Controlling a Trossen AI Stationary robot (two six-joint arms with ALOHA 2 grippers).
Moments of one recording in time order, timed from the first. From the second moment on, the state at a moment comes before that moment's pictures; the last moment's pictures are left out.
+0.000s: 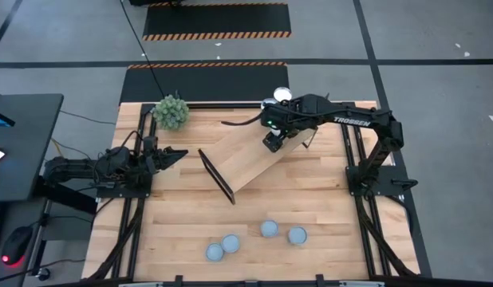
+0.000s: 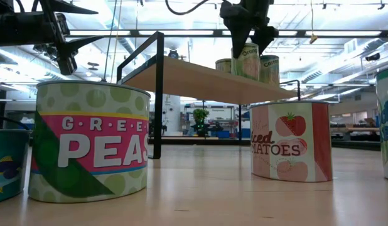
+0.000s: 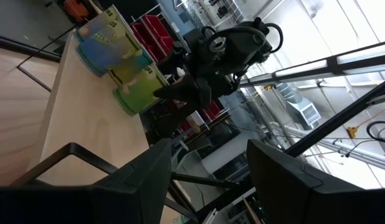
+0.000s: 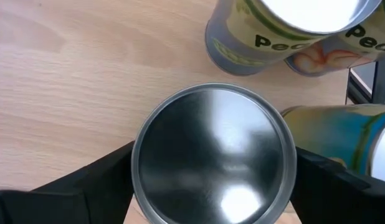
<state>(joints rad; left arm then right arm) -0.02 0.12 0.08 0.26 -0.23 -0.96 -0.18 1.71 1.78 -1.35 0.27 0.57</state>
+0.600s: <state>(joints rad) -0.02 0.12 0.08 0.26 -0.23 -0.96 -0.17 1.69 1.78 -1.36 0.38 0.38</state>
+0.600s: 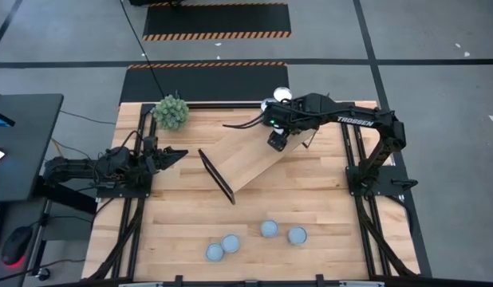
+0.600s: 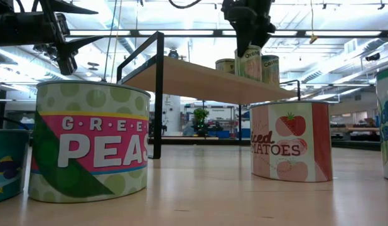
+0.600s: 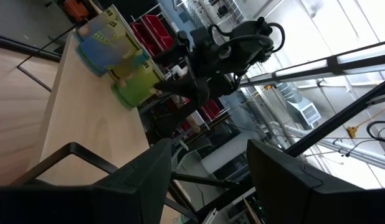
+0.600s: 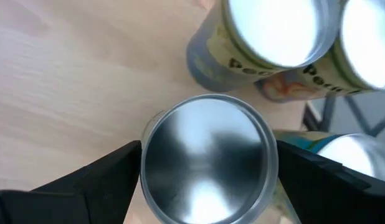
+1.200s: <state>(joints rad) -0.02 0.12 0.08 0.26 -0.23 -0.96 -0.17 1.69 1.78 -1.39 0.47 0.34</state>
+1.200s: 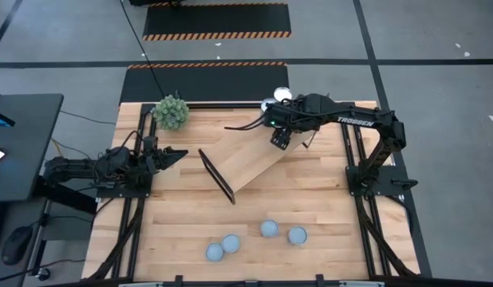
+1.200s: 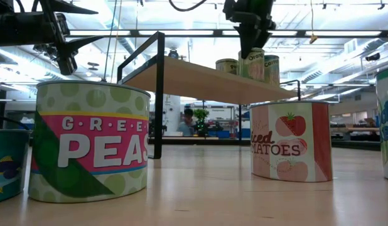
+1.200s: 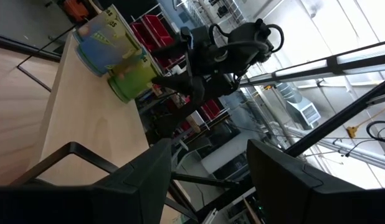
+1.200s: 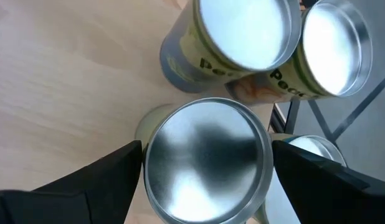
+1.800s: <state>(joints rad) -0.02 0.12 0.08 0.26 -0.23 -0.96 -0.15 1.68 1.90 -1.34 0.47 0.33</state>
